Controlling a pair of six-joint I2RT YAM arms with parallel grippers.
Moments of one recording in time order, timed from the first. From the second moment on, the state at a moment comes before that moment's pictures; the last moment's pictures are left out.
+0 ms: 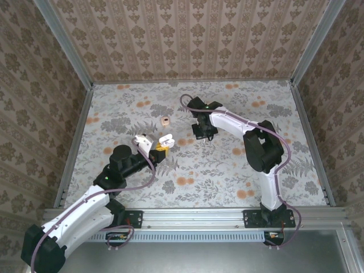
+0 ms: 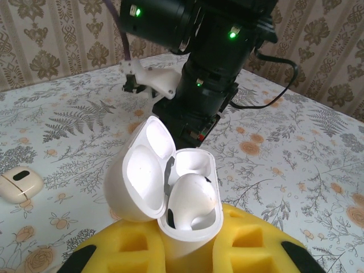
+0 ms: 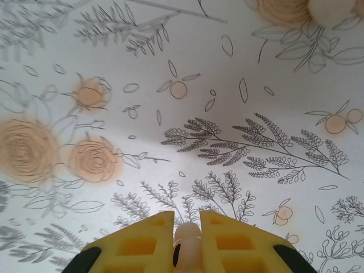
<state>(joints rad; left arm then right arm) -0.63 0.71 0.37 0.13 0.31 -0.09 0.57 2.04 1.62 -0.90 0.08 0.35</state>
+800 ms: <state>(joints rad) -0.63 0.94 0.47 0.31 0.52 -0.09 0.61 1.44 1.32 -0.63 -0.05 0.30</state>
